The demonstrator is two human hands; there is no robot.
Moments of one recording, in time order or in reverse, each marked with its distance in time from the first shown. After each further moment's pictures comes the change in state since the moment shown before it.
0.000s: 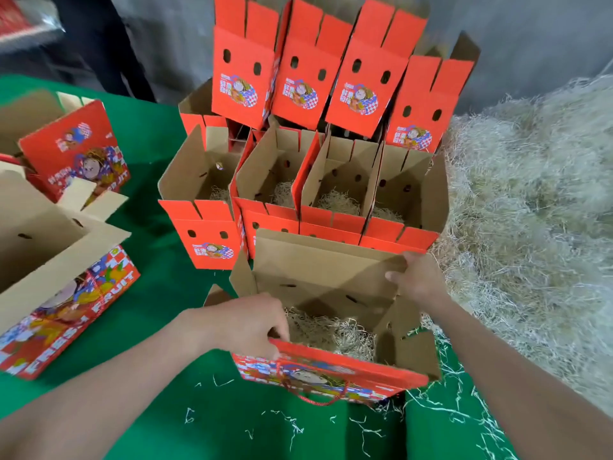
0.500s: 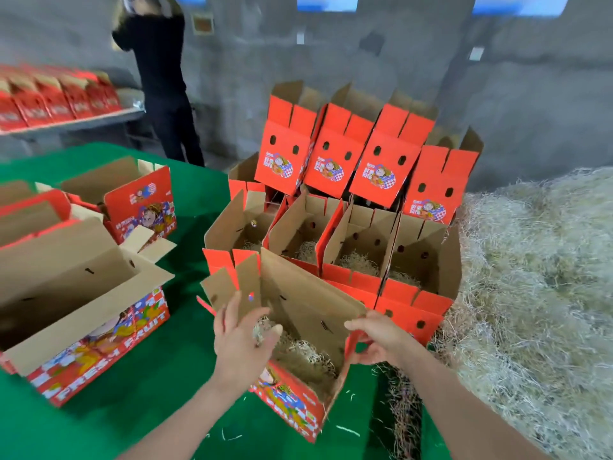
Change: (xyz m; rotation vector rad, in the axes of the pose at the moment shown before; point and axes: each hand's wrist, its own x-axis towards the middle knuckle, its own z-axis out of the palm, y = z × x) left_hand -0.006 -0.025 0.047 -0.180 1.147 -0.499; right_hand -0.018 -0.066 0.020 0.724 -0.624 0.266
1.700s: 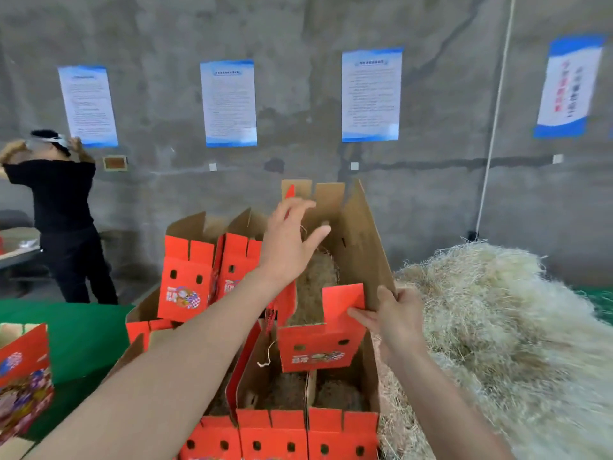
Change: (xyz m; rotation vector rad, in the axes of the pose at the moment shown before) left_hand 0.211 0.339 -0.054 -0.240 0.344 0.836; right_hand -0.125 -0.146 -0.128 0.704 0.633 -0.826
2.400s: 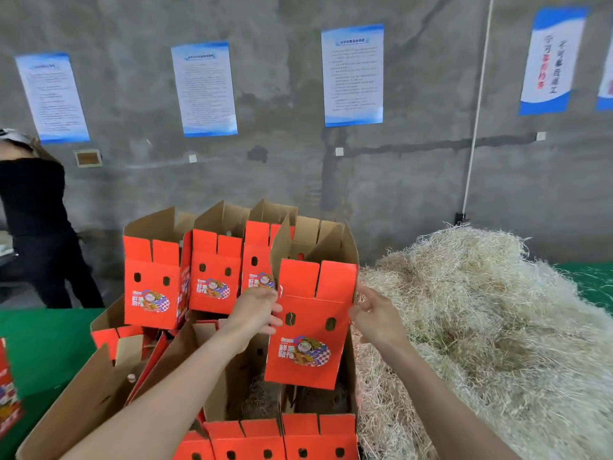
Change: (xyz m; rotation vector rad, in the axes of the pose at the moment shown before) left_hand -0.064 -0.023 0.056 -0.497 -0.485 -1.004; right_hand 0.073 0.035 -0.049 -0.743 -0.185 -0.109
